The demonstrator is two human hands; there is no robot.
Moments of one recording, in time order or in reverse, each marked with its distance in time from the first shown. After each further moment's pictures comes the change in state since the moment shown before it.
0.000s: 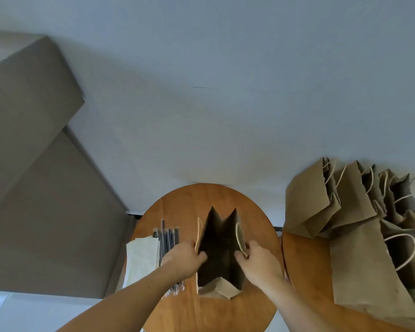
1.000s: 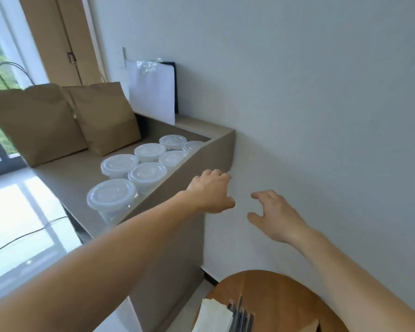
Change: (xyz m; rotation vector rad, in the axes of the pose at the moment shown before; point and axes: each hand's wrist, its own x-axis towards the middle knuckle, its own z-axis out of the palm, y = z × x) left_hand -0.147 -0.007 -0.351 0.390 0.723 0.010; right_hand -0.001 -0.366 -0.131 -0.295 0.092 -0.918
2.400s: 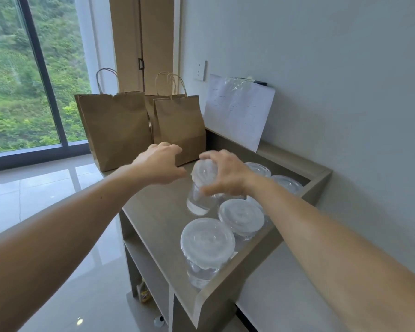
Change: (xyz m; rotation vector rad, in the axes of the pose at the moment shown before) left_hand -0.028 -0.317 -0.100 -0.034 0.213 -0.433; right_hand 0.214 -0.287 0.022 0.089 -0.090 -0.483
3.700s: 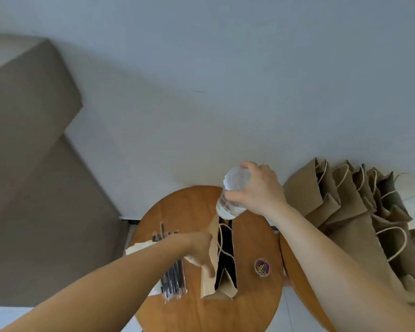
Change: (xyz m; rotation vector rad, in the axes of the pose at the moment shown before) left_hand -0.310 0.398 0.344 0.218 -1.341 0.865; right_hand -0.546 0.217 0.045 0.110 0.363 1.278
